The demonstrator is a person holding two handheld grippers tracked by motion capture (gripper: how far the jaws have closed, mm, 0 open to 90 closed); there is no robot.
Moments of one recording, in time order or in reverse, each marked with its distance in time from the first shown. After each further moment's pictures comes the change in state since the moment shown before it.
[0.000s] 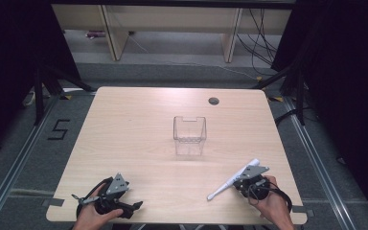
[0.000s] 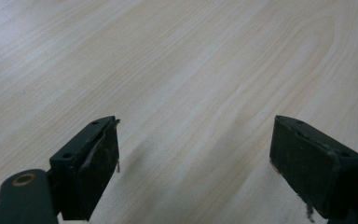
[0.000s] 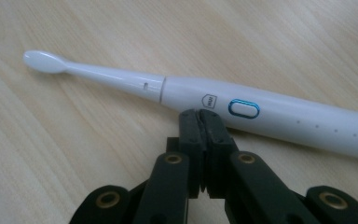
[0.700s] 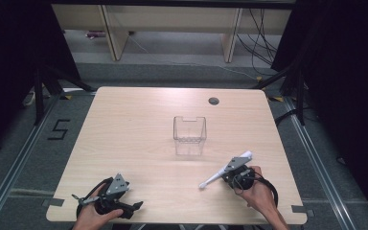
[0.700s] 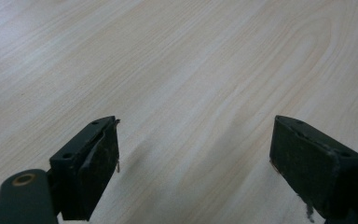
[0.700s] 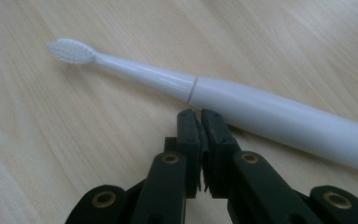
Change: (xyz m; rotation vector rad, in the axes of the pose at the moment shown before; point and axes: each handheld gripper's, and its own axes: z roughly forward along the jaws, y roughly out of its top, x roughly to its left) left arm -0.001 0.000 0.000 -0.003 -0.004 0.006; right arm 0.002 0.038 0.025 0.008 -0.006 -0.072
